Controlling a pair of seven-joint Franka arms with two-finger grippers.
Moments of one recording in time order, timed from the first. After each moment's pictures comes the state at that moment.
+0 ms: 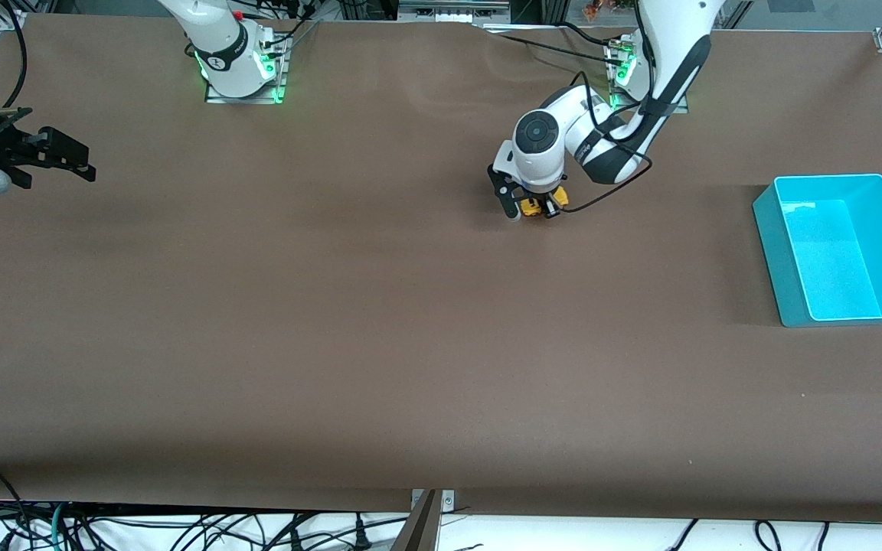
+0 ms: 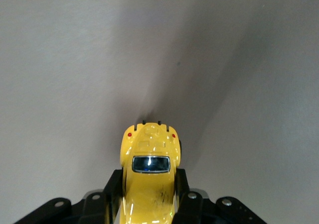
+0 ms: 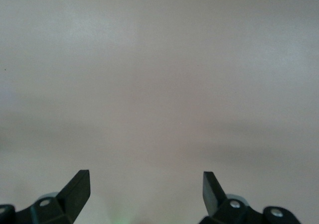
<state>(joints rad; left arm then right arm) -0.22 0.36 -0.49 -2.20 0.29 2.18 0.26 -0.12 -0.04 0.09 -1.71 0.03 1.61 -0.16</state>
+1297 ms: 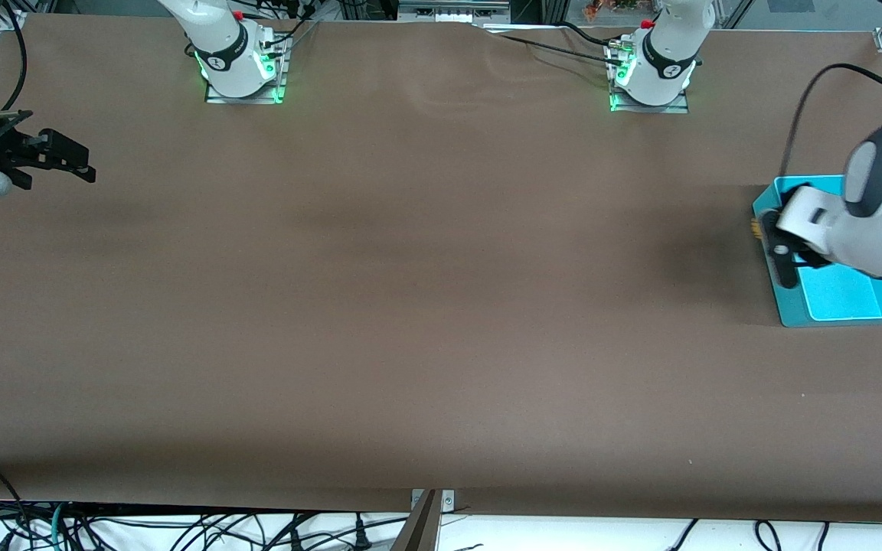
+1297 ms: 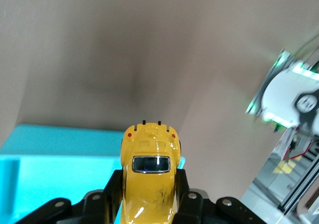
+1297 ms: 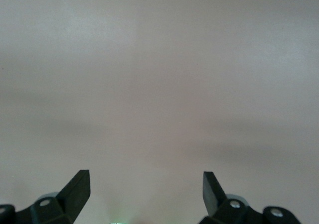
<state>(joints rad) 0.52 0.37 -0.51 -1.62 0.41 1.44 1.19 -0.12 -0.04 0.08 -1.71 0.03 1.61 -0.16</state>
